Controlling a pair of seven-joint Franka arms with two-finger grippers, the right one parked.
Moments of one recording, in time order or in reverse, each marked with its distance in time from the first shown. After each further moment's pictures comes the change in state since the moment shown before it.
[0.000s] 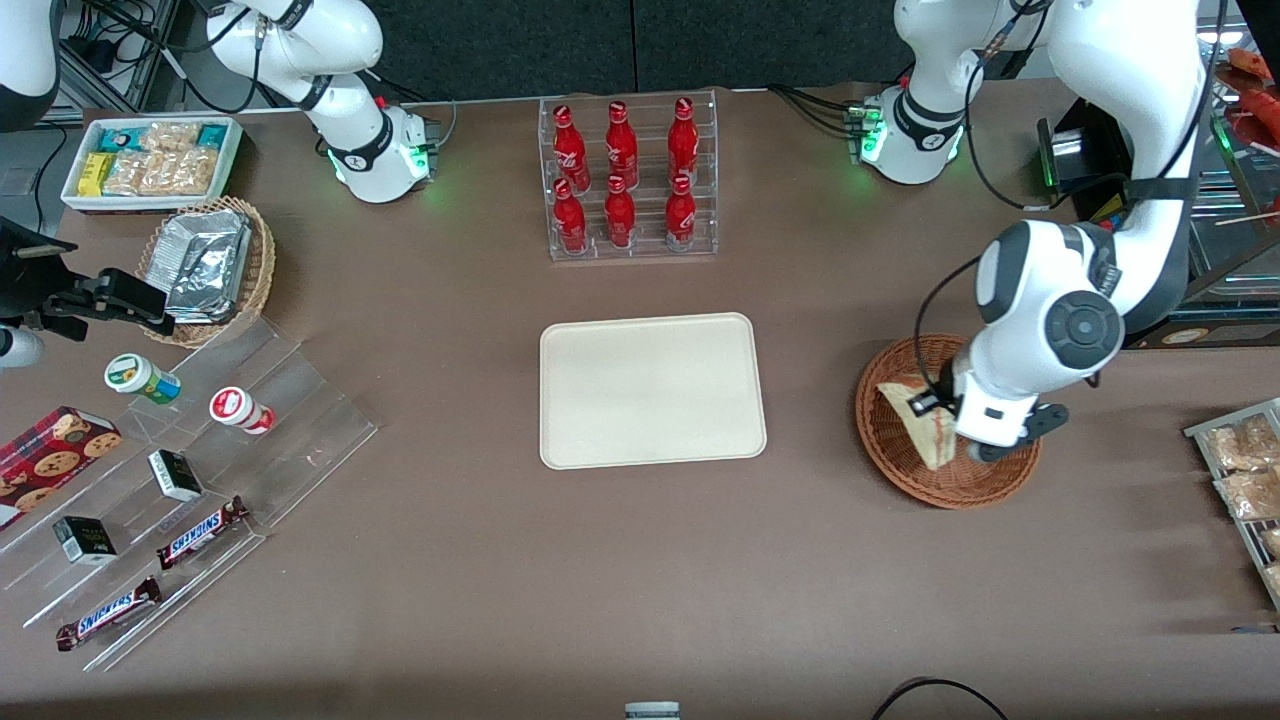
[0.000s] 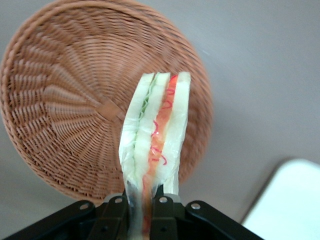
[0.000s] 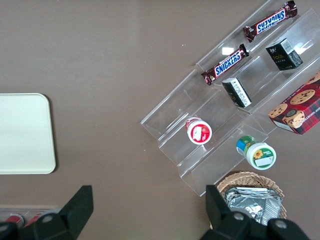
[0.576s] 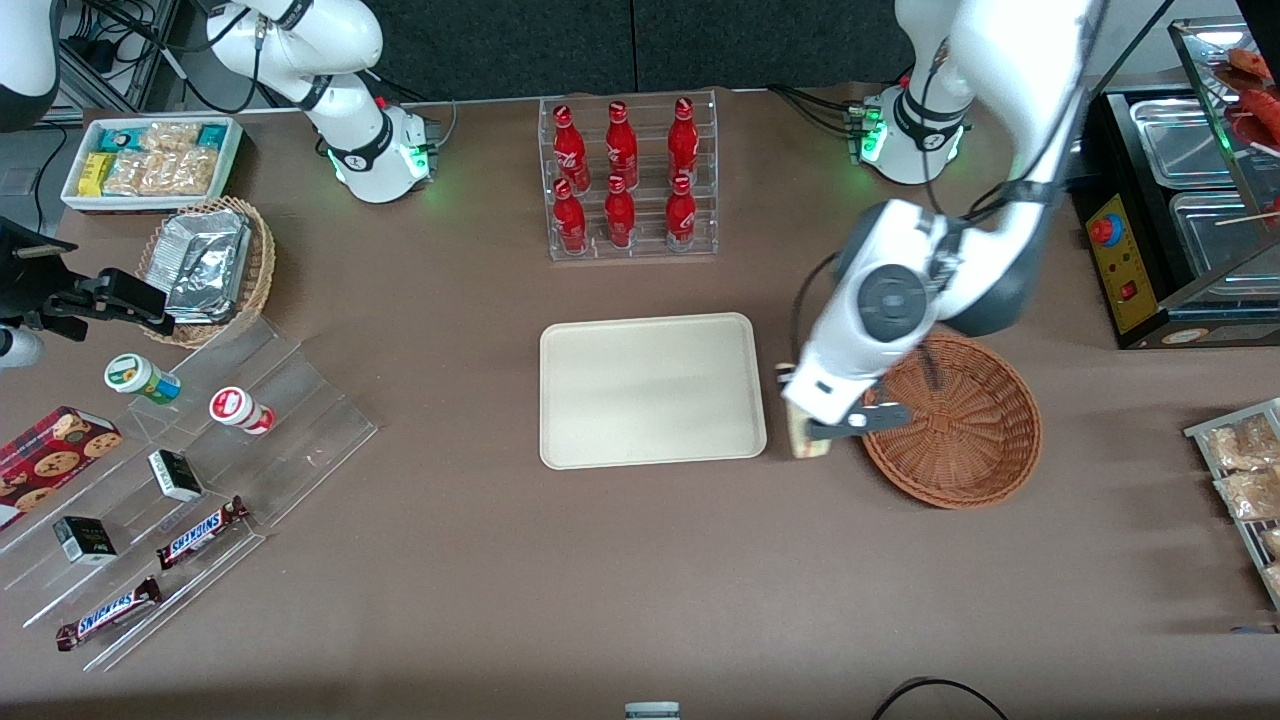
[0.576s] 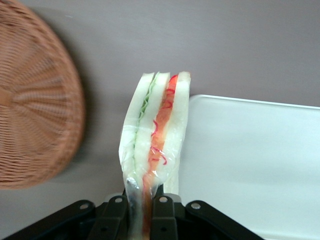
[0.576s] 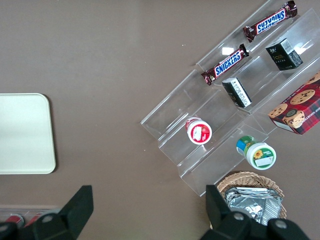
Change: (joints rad) arm -0.275 0.128 -0.006 0.183 -0.004 -0.018 -0.081
